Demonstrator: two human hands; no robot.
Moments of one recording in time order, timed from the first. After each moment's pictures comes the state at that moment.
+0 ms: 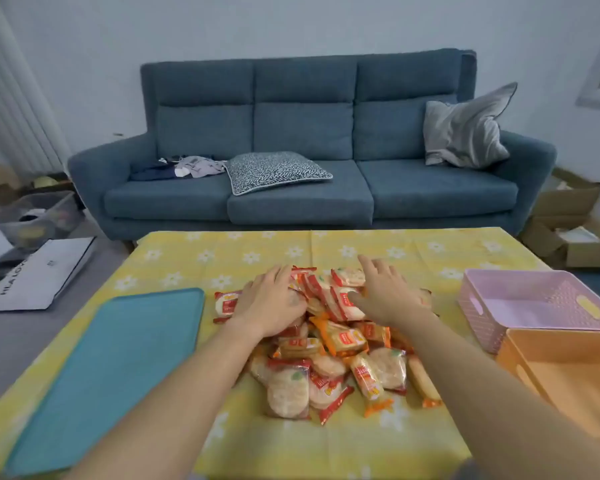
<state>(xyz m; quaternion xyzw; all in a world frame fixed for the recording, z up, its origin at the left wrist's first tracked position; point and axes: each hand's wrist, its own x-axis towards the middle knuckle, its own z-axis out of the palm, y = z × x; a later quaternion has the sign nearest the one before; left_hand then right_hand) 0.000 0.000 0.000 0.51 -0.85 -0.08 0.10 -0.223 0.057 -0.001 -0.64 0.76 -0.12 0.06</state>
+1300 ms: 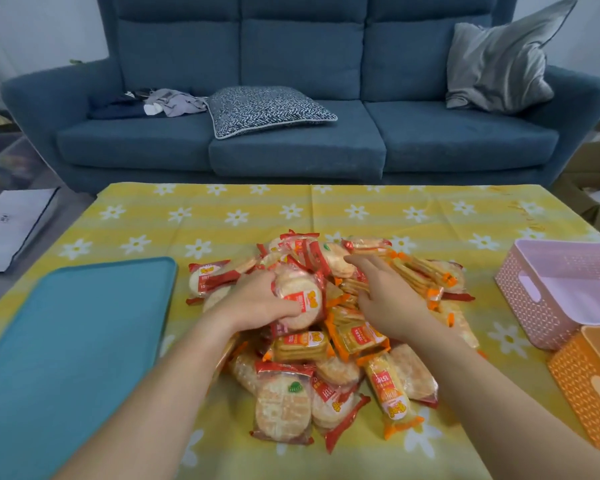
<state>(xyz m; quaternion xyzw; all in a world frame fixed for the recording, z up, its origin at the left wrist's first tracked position) 0.000 -0.064 -0.065 0.57 -0.74 -0.36 0.04 -0.228 0.003 -0.092 -0.68 0.70 -0.18 0.14</state>
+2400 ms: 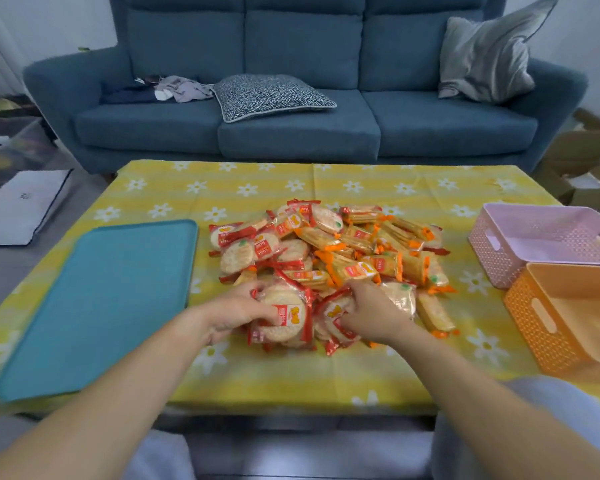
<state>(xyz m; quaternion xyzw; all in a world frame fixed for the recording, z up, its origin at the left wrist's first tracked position) 0.074 0.040 -0.081 0.53 -0.55 -0.63 0.13 -0.163 0.110 -0.099 -0.59 0.74 -0.15 0.29</state>
